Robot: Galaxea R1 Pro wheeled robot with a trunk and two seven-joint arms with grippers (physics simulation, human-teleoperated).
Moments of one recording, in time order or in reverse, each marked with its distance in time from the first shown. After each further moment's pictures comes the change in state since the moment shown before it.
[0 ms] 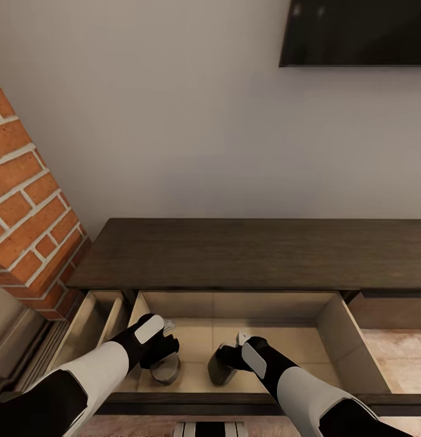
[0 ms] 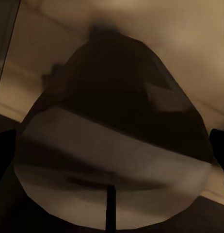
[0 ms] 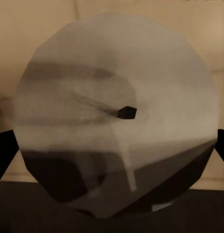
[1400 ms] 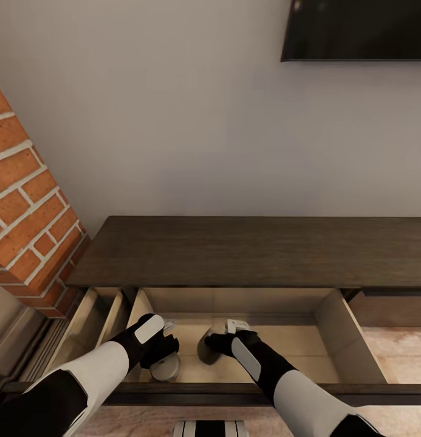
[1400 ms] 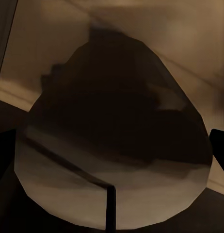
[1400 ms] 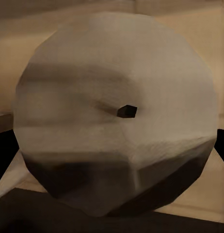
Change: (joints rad) left arm 0.000 0.000 0.000 0.000 0.000 0.000 0.000; right arm 0.053 0.000 0.104 -0.237 -0.001 -0.013 -0.045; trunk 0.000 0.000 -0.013
